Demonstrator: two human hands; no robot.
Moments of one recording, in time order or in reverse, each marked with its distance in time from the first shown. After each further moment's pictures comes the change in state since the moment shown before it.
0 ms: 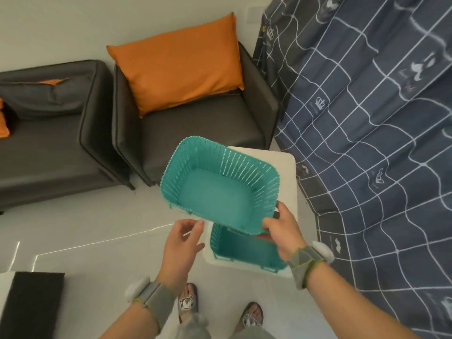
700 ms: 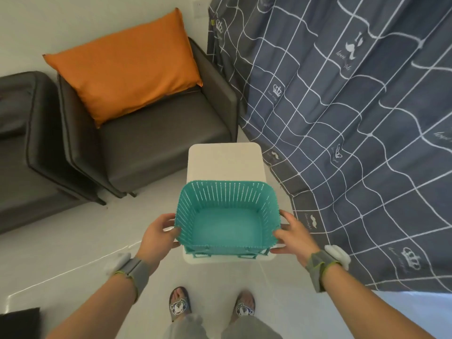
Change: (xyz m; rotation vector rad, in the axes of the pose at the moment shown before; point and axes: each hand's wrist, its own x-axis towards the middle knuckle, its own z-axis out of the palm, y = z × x) left_hand 0.059 -0.014 0.006 0.428 -0.167 -0.024; right_hand 0.001 0.048 -0.113 -0.160 0.054 0.115
